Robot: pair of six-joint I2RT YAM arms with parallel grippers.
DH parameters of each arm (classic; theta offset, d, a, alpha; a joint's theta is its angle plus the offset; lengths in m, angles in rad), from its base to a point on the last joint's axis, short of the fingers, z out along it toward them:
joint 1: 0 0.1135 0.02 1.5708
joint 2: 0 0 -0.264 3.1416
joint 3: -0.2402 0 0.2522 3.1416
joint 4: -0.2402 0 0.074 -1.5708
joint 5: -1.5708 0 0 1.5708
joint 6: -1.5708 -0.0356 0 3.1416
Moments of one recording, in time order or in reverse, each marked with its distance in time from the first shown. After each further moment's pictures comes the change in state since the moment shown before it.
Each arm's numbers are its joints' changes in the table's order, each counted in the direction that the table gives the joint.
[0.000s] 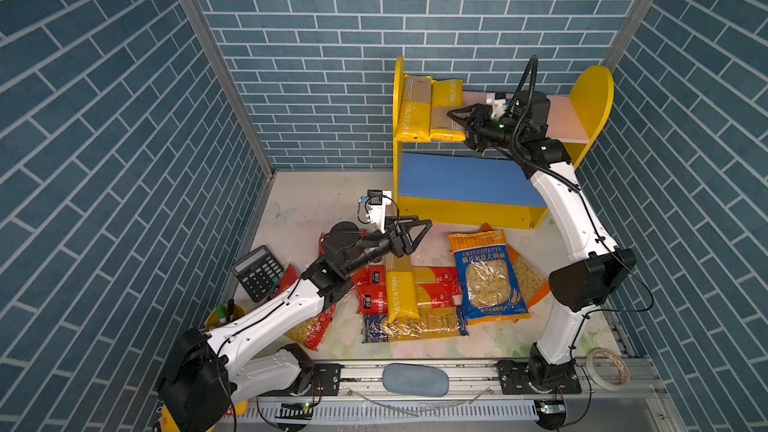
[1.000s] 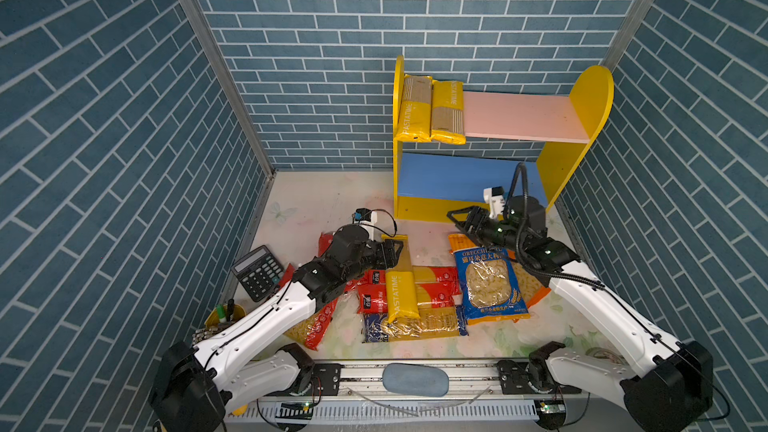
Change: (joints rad) left arm 0.040 0.054 0.006 -0.689 0.297 -0.084; right arm 0.211 0.699 1.251 0.289 -0.218 0.133
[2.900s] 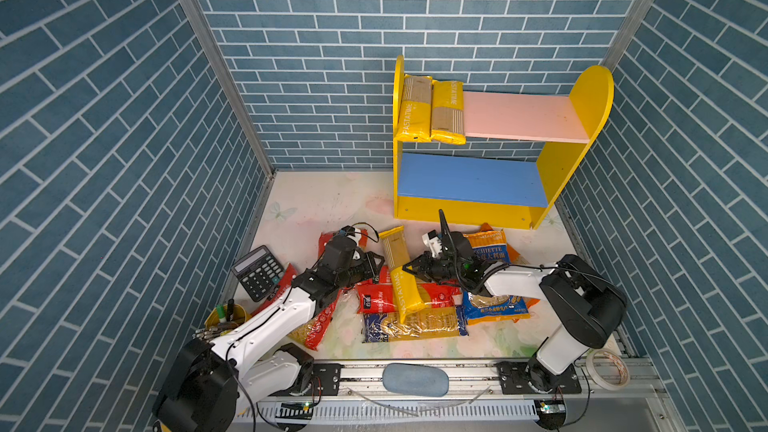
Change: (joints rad) left arm 0.175 0.022 0.172 0.098 -0.175 0.121; right arm 0.249 -0.467 0.162 0.543 0.098 -0.062
